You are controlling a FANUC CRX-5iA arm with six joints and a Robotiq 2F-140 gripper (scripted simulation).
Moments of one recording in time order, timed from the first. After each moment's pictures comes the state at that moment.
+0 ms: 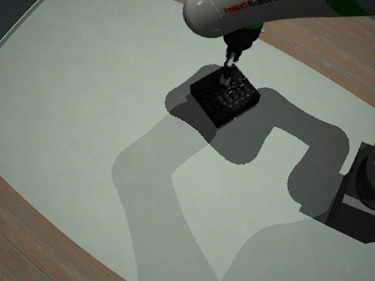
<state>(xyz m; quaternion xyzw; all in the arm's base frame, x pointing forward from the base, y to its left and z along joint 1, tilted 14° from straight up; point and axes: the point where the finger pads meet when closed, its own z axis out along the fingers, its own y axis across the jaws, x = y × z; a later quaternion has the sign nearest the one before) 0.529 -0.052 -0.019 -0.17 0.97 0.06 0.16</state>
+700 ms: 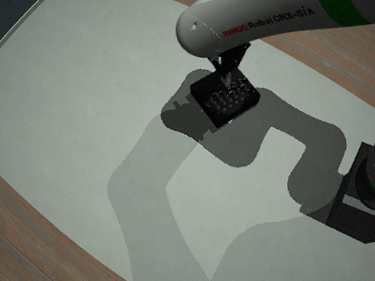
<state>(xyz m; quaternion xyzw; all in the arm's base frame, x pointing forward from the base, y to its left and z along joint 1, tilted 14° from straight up) 0.529 -0.051 -0.018 0.15 0.98 0.05 0.12</state>
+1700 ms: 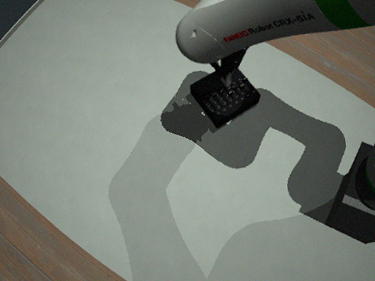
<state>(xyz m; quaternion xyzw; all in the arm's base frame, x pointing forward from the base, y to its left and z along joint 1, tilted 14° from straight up) 0.529 -0.052 -0.022 0.16 0.98 0.04 0.11</state>
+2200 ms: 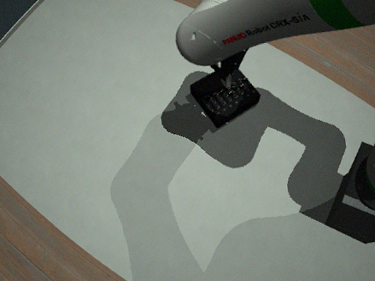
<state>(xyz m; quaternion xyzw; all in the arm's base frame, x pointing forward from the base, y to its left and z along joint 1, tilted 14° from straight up) 0.532 -0.052 -0.031 0.16 0.98 0.04 0.11</state>
